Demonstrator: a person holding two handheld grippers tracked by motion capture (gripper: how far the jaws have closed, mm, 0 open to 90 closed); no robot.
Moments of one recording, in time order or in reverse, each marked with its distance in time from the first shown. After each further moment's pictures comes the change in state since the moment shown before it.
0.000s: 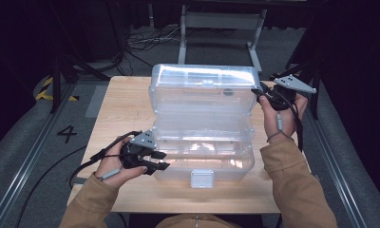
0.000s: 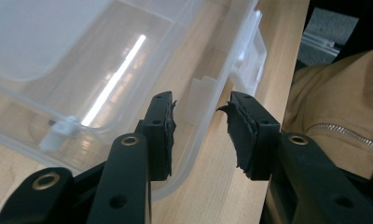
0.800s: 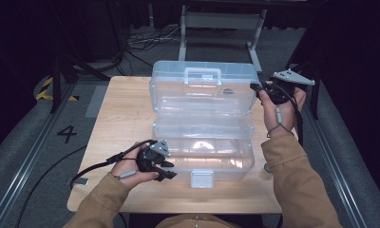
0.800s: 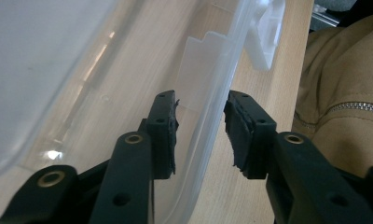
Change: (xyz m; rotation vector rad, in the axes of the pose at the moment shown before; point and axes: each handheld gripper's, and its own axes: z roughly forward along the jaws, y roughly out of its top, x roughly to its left) left arm 0.007 -0.010 0.053 0.116 -0.066 0.019; right arm -0.008 0.008 0.014 0.037 0.022 0.023
